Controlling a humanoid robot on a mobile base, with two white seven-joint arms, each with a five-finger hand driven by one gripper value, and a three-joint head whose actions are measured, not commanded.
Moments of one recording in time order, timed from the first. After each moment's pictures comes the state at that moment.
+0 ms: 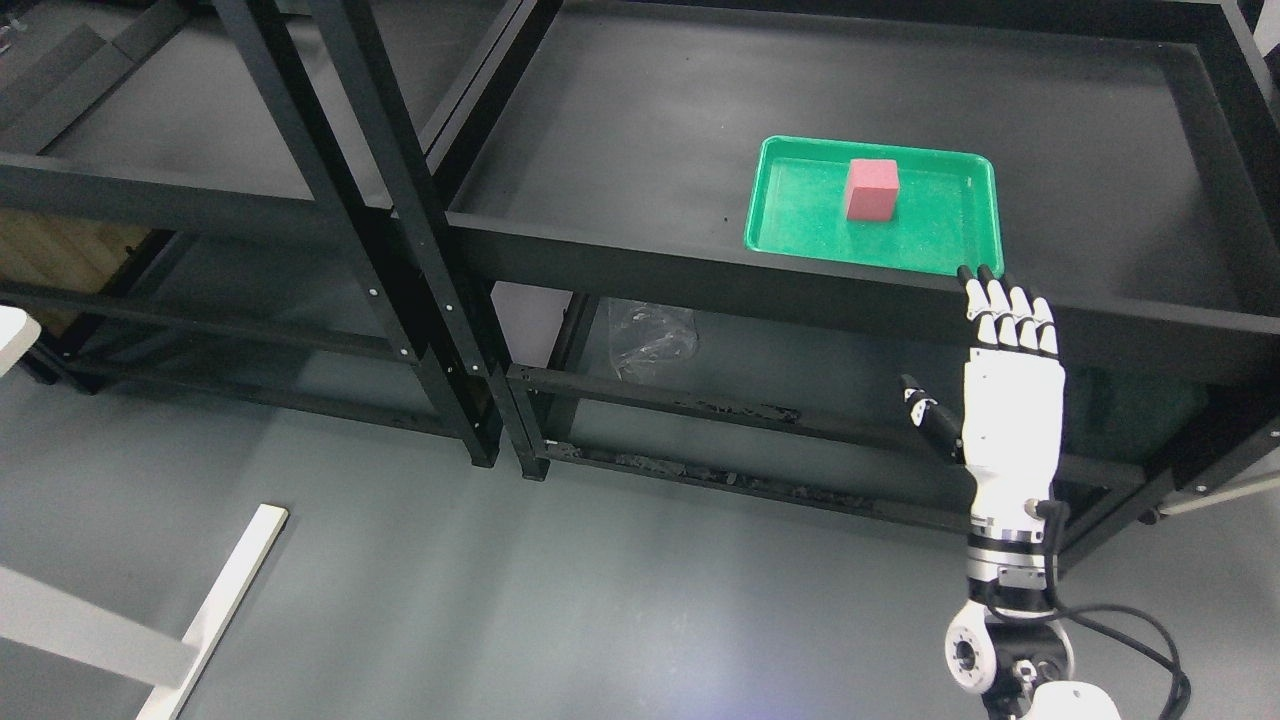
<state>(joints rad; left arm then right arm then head) 0.00 0.00 -0.08 0.00 0.13 0.01 0.18 0.10 0.00 0.10 -1.63 1.21 -0.07 -0.55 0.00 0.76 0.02</state>
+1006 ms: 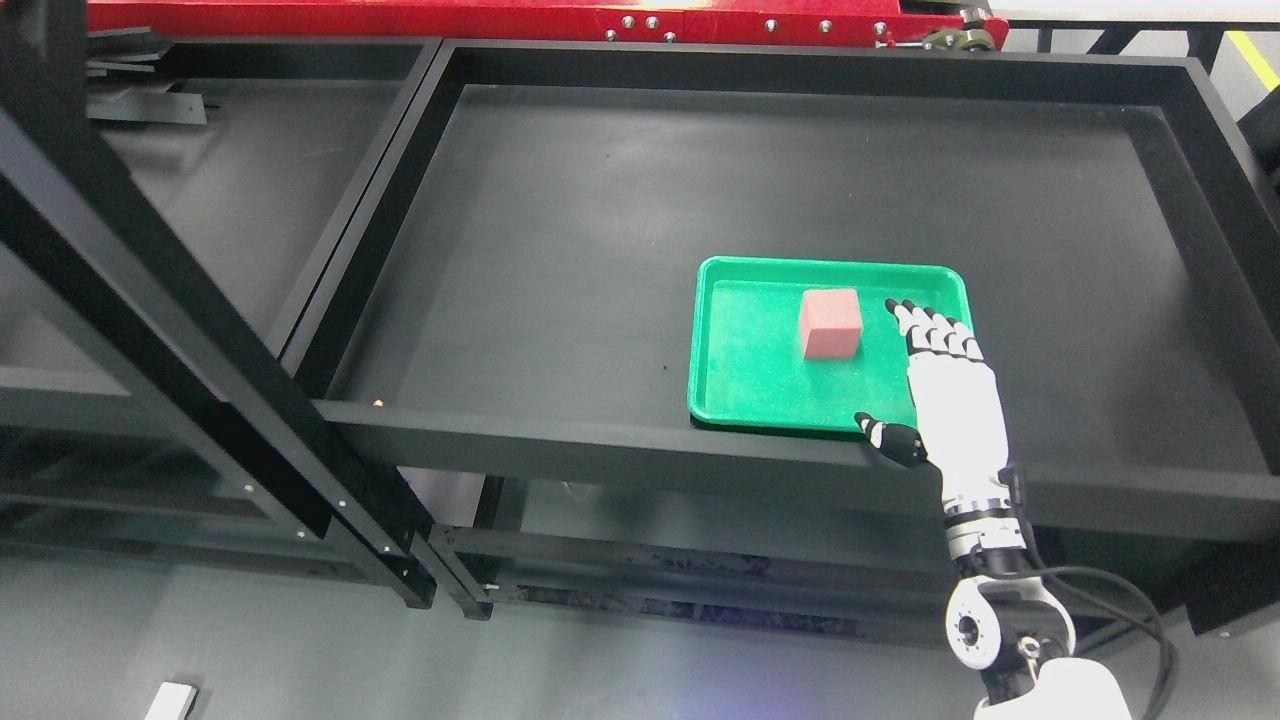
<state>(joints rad) 0.00 0.00 -0.08 0.00 0.13 0.01 0.18 0.05 0.00 0.09 -1.63 1.15 -0.06 -0.14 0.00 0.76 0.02</state>
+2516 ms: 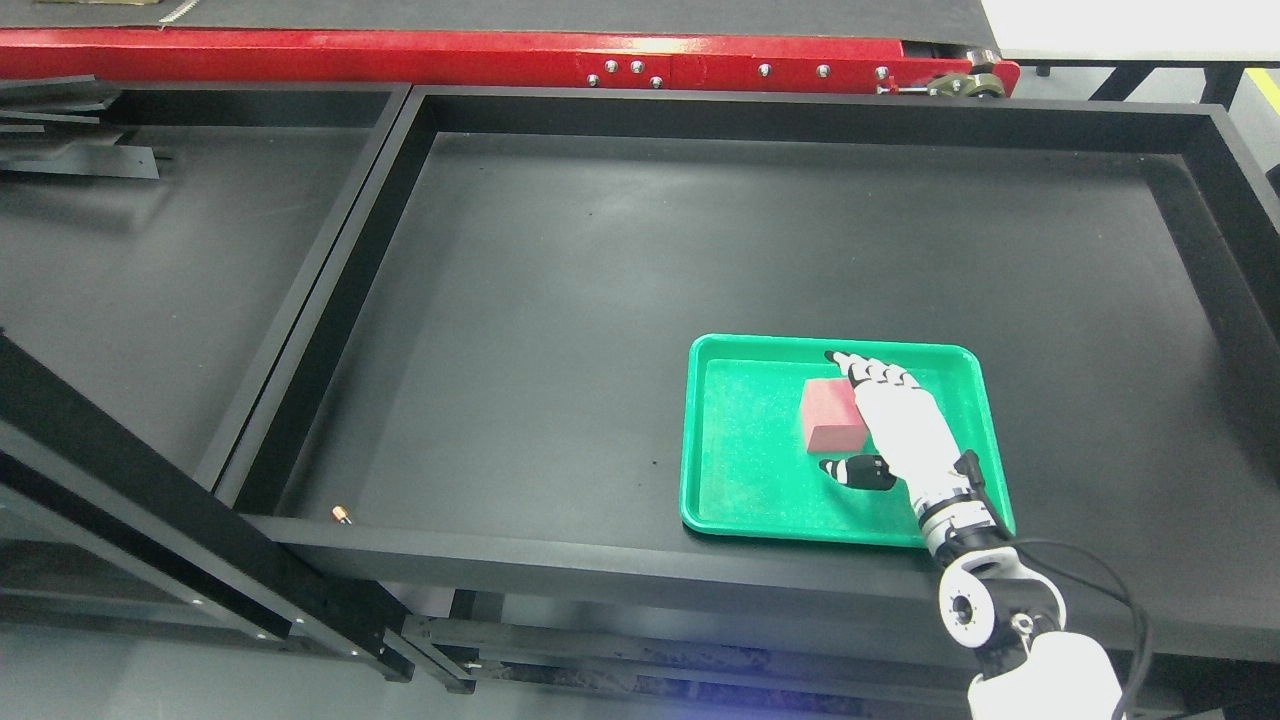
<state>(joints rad) 0.00 0.00 -0.08 0.00 0.13 0.01 0.18 0.00 0.00 0.10 -1.56 1.14 -0.09 0.18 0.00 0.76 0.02</state>
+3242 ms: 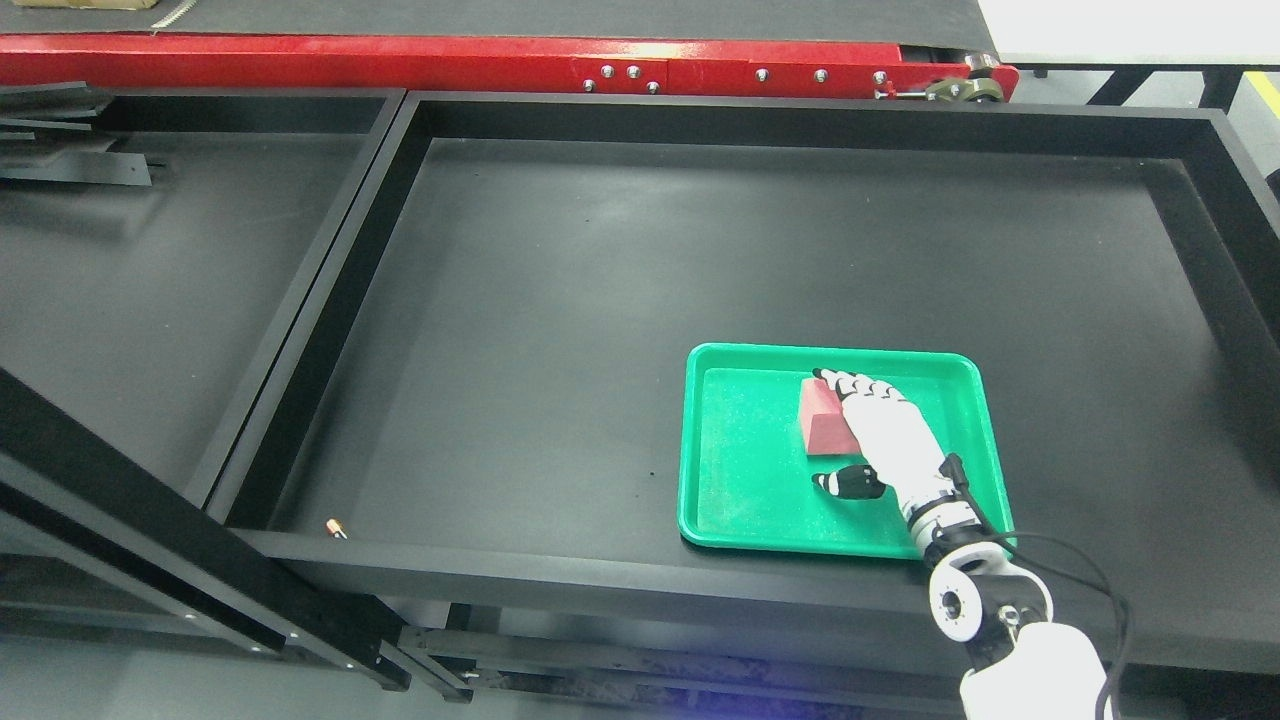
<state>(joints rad) 0.00 0.00 -0.08 0.00 0.13 0.01 0.18 -0.04 0.00 0.11 -1.49 1.14 -0.09 0.21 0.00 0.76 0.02</state>
